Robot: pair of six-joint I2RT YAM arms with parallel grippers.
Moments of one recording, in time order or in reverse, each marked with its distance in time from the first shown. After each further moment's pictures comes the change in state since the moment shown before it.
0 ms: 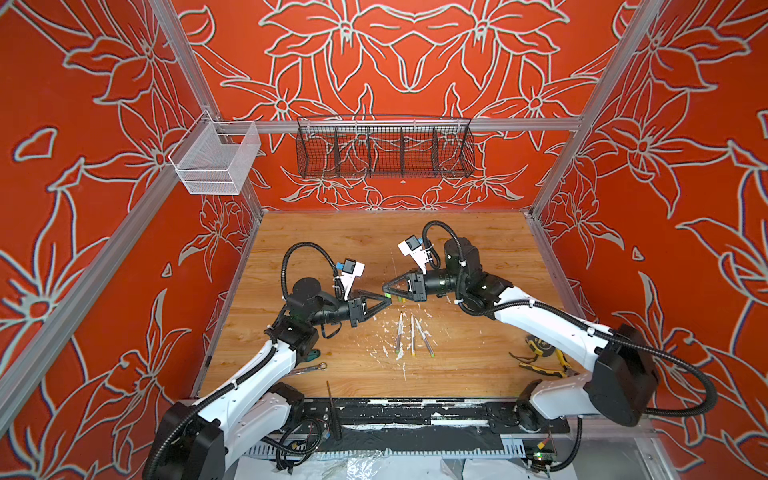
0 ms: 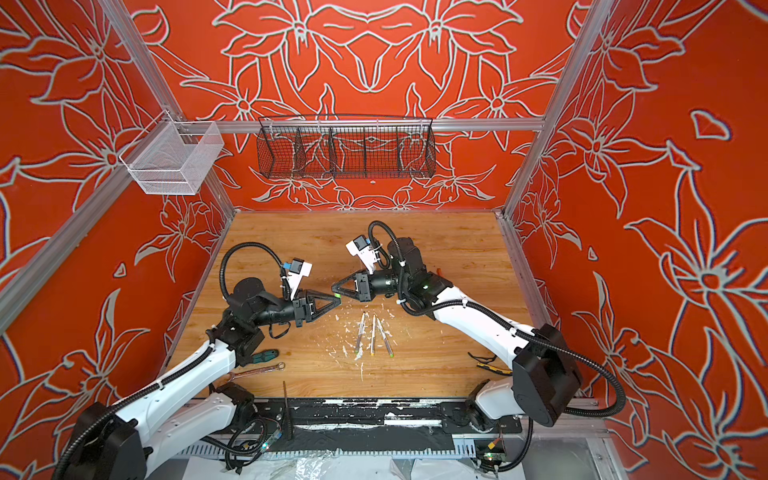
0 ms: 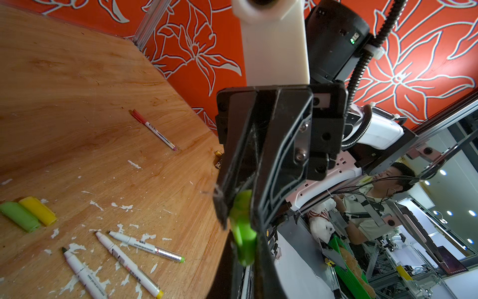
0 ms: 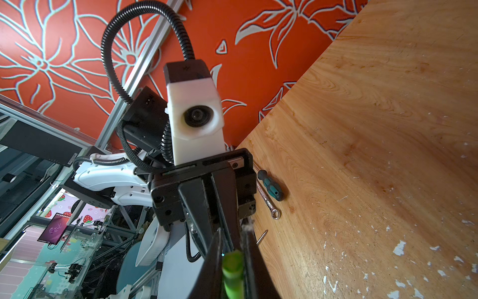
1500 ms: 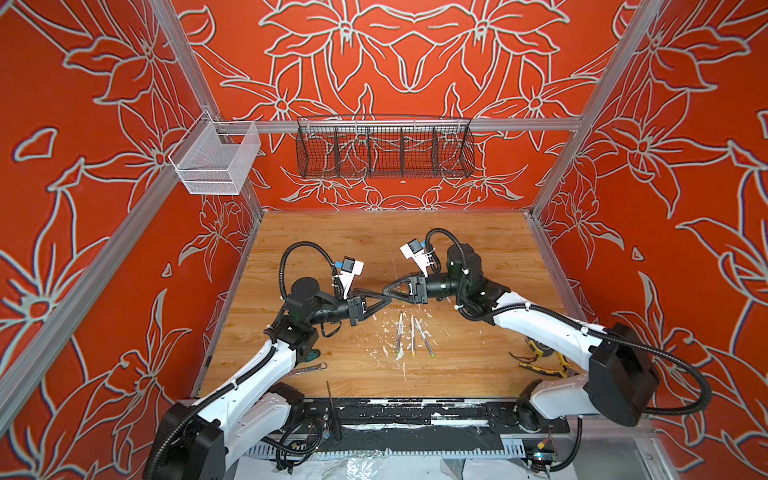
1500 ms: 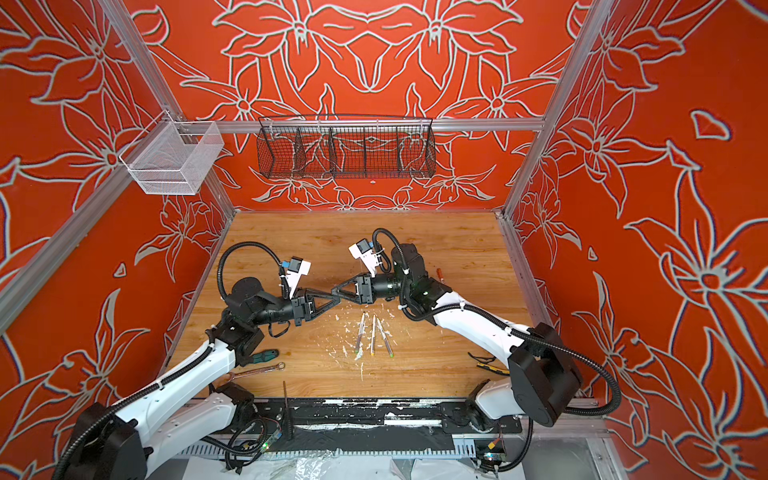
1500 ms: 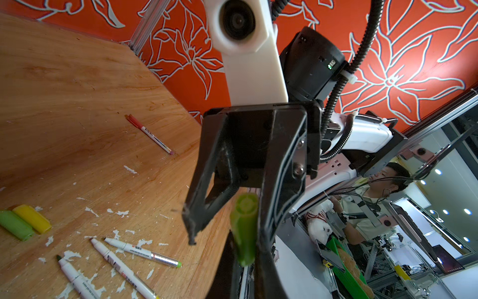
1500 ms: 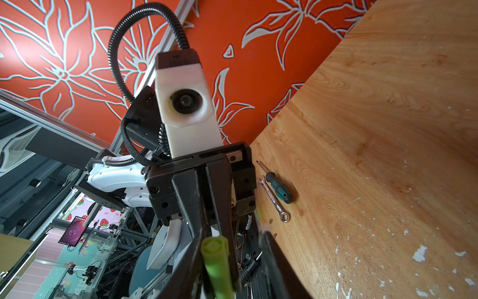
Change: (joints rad) left arm 0.006 0.000 0.002 0.031 0.011 -0.023; right arm 0.000 0.000 -0.085 0.152 -0.026 0.087
